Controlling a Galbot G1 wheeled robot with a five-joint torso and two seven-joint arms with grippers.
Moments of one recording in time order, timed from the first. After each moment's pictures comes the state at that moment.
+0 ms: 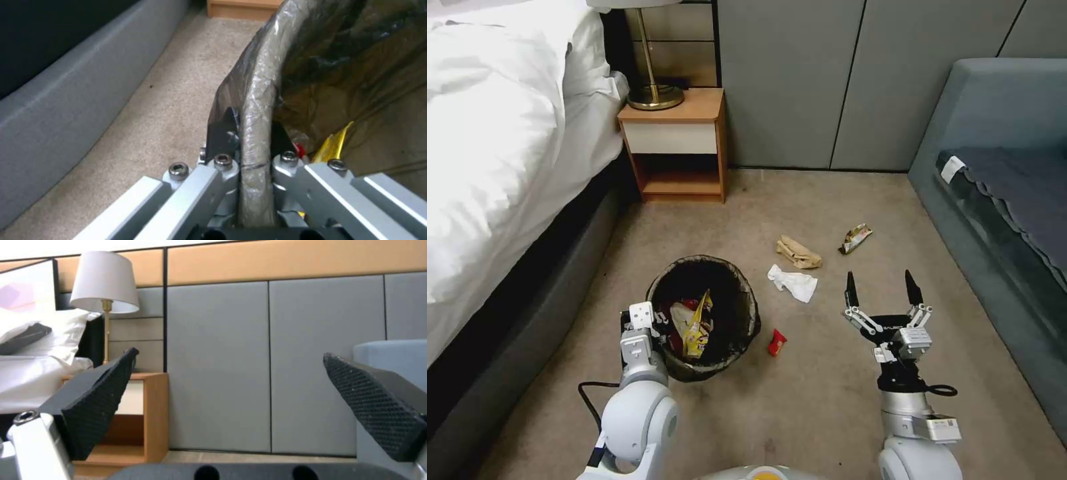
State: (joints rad) left arm 1.49 -1.45 -0.37 -2.12 -0.20 0.49 -0.53; right arm -1.61 1.35 0.42 1.98 0.07 0.64 0.14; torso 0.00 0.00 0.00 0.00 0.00
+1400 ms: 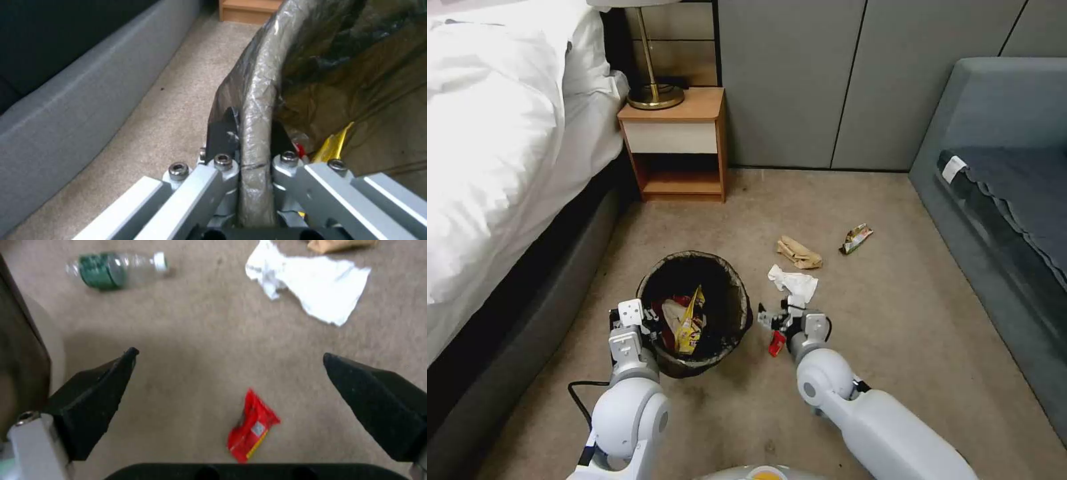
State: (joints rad) left arm 1.48 -1.45 -0.41 -2.13 -0.22 0.49 -0.54; right arm -0.96 1.20 -0.25 1.58 0.82 -0.26 0.59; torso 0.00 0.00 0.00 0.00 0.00
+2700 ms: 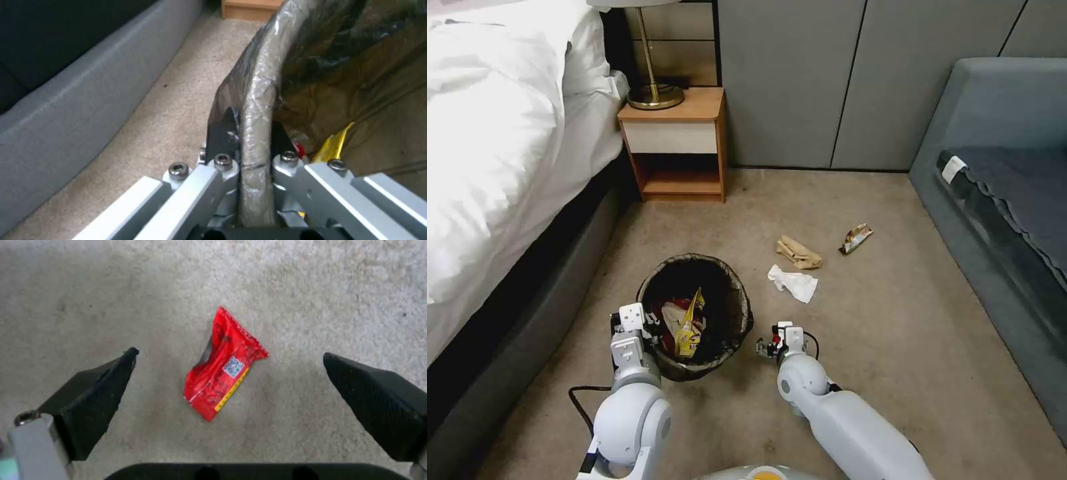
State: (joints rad) left arm 1.52 -1.47 -0.40 -2.14 -0.19 0.48 -0.54; right arm -0.93 1.37 -0.19 1.25 0.73 -0.37 0.55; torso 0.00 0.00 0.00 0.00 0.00
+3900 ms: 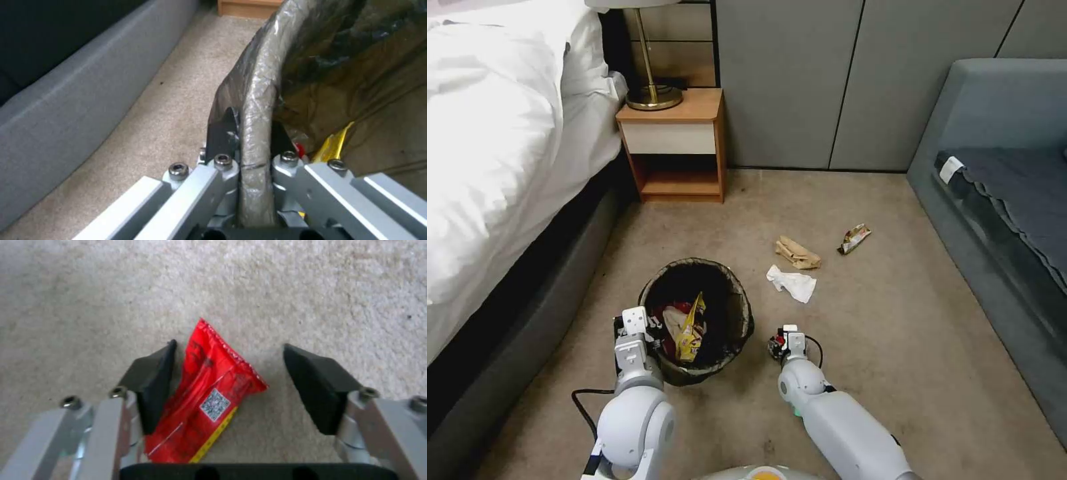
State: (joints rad) left arm 1.51 -1.47 -0.40 -2.12 -0.18 0.47 -0.54; right arm -0.89 1.46 -0.12 0.98 0.58 -0.24 0.45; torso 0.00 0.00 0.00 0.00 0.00
